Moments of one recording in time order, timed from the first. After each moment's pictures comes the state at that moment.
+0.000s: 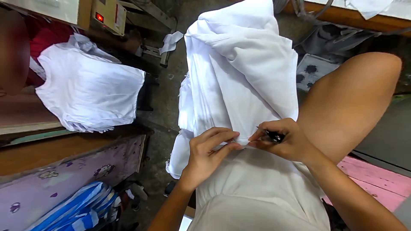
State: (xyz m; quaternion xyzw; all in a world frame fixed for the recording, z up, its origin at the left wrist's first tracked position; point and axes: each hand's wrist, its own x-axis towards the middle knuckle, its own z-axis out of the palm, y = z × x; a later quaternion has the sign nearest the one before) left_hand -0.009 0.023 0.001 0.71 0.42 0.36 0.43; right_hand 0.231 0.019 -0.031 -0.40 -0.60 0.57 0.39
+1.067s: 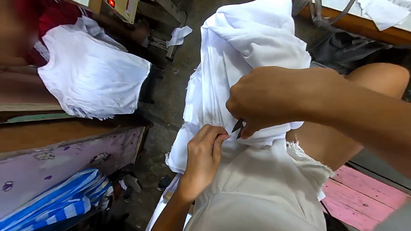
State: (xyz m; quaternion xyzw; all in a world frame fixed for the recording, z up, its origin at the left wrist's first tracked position) left_hand -0.012 0.002 0.026 0.71 0.59 0.26 0.27; right_hand 0.164 0.143 0.096 -0.22 -0.93 0.24 -0.17
